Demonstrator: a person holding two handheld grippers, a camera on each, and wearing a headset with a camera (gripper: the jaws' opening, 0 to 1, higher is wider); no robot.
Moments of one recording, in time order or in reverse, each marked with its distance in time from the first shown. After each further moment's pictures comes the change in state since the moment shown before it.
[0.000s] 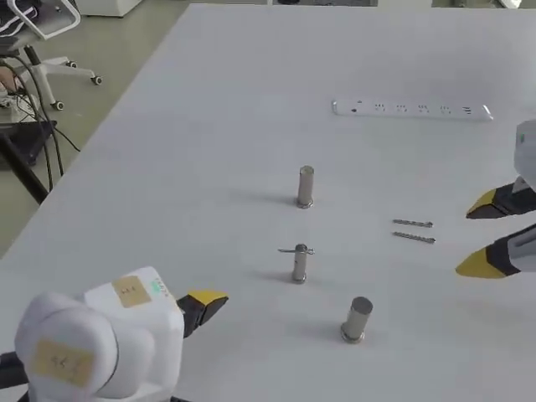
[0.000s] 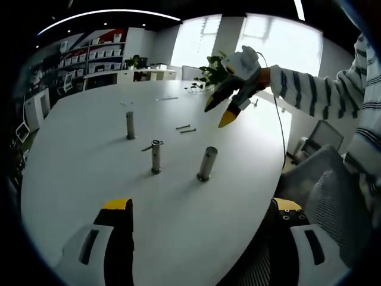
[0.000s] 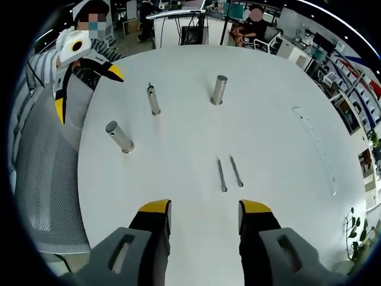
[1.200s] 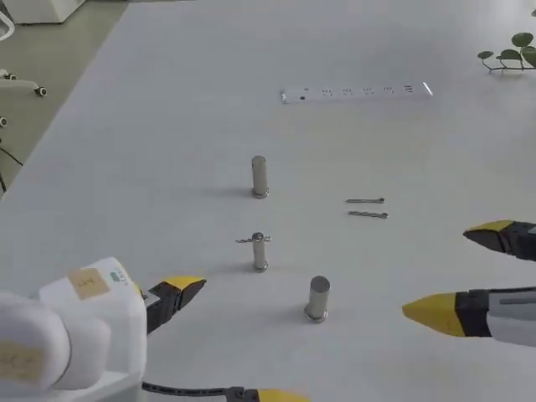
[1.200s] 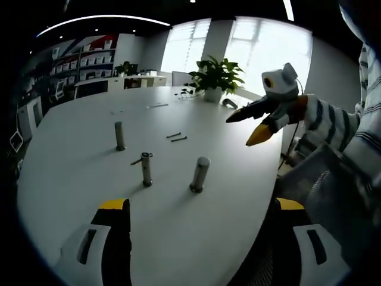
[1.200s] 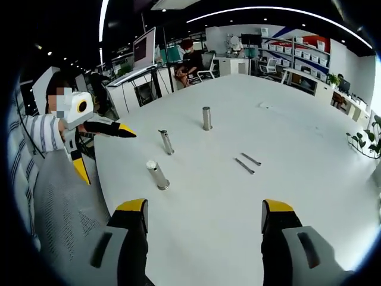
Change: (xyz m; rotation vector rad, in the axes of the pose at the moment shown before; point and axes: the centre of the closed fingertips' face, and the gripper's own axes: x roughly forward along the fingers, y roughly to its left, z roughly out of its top) left arm 0.012 -0.007 0.015 0.046 -0.038 -0.059; right arm -0.044 0.076 0.006 0.467 -0.333 -0.151
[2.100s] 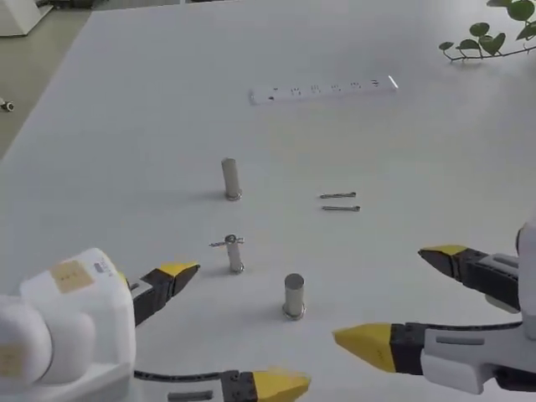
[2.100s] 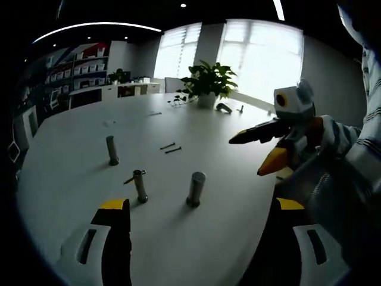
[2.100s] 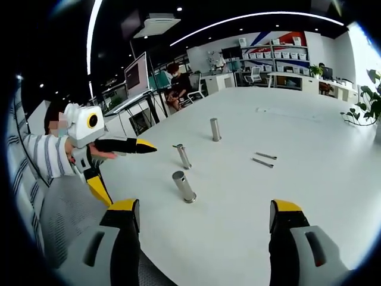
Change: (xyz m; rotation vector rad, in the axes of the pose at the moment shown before) left arm 0.011 -0.007 0.016 0.044 -0.034 -0.028; right arm -0.001 0.050 -0.006 0.215 -0.194 -0.018
